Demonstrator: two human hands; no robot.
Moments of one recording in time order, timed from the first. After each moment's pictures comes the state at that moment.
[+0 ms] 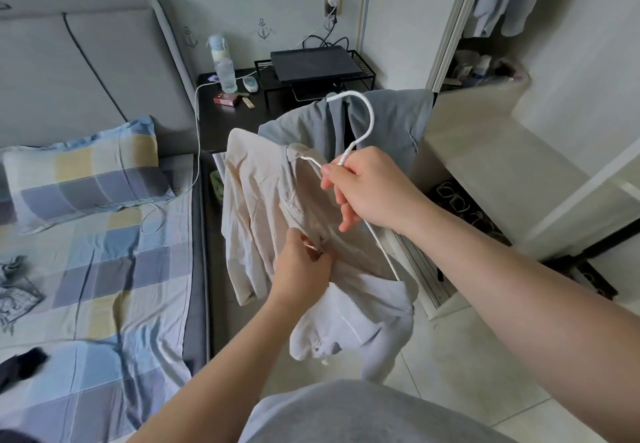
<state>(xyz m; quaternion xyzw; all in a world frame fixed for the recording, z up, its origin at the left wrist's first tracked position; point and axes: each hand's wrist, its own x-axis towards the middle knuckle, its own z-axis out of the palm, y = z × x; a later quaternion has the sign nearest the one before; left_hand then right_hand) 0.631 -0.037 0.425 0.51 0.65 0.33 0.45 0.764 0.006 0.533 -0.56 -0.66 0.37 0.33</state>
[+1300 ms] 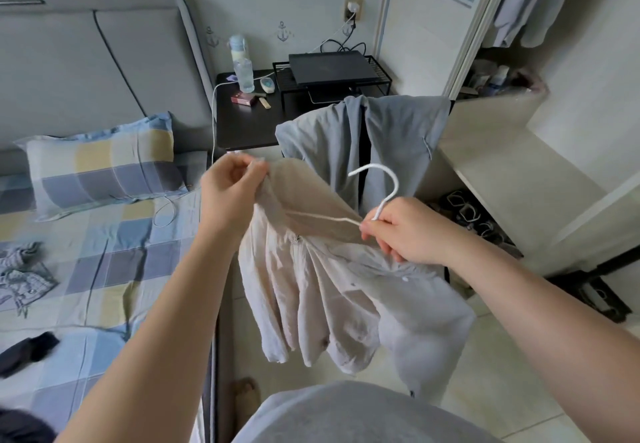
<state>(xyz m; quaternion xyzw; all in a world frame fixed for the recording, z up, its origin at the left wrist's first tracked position) 0.537 0.027 0.478 0.46 0.54 0.59 0.38 0.795 -0.015 0.504 -0.57 -0.74 0.33 0.14</state>
